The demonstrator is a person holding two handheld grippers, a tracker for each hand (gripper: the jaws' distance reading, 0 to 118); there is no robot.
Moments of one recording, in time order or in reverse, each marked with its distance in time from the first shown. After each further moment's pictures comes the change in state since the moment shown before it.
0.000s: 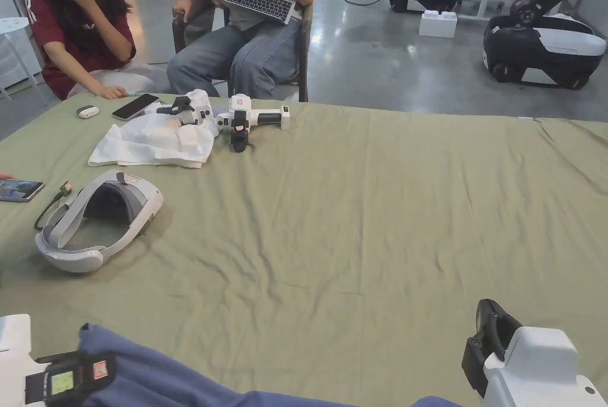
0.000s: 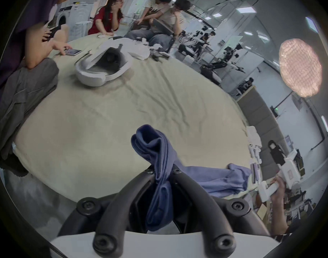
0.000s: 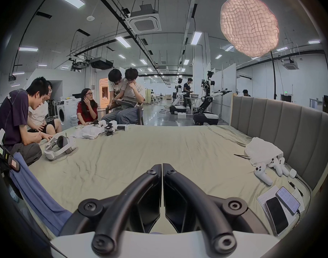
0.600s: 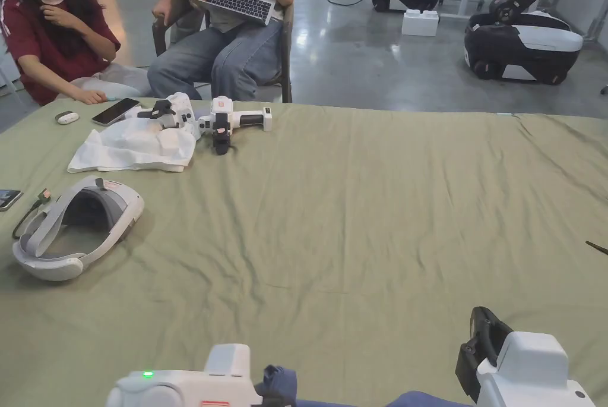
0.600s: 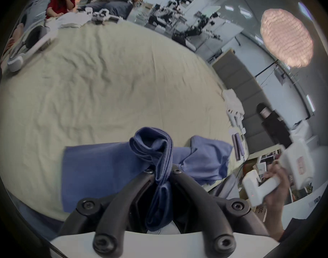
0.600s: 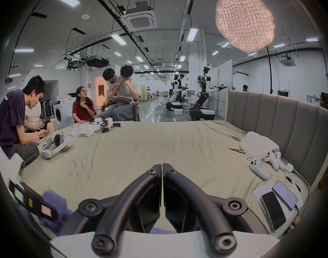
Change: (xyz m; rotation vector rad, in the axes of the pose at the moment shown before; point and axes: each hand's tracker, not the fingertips) left arm 0.135 -0.070 -0.162 -0.307 -0.125 -0.104; right arm 0.018 -0.009 0.007 -0.034 -0.034 -0.021
